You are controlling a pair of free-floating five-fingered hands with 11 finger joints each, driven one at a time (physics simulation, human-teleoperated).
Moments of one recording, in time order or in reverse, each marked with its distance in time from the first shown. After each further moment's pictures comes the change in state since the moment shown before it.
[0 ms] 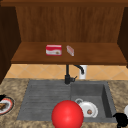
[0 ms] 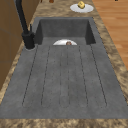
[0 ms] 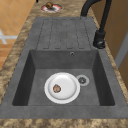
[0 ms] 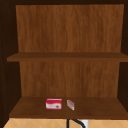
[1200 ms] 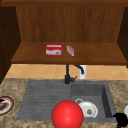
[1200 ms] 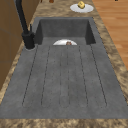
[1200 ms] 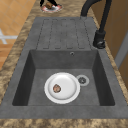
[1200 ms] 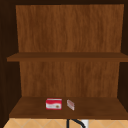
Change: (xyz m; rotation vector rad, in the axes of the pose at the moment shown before) left hand -0.069 -0.046 0.047 -0.018 0.020 0.276; right hand 0.000 0.000 0.000 0.000 0.000 0.000
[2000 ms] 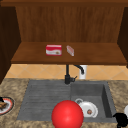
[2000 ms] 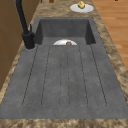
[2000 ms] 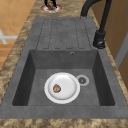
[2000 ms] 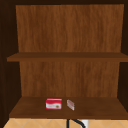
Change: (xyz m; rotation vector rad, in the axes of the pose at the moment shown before) left hand -0.020 0.020 0.004 -0.020 -0.019 0.028; right hand 0.000 0.000 0.000 0.000 0.000 0.000
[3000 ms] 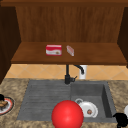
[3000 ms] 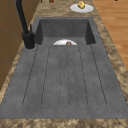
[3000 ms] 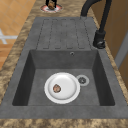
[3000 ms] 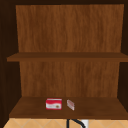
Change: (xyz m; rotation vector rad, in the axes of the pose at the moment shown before) left hand -0.012 0.005 -0.010 0.011 0.043 -0.174; right hand 0.000 0.000 0.000 0.000 0.000 0.000
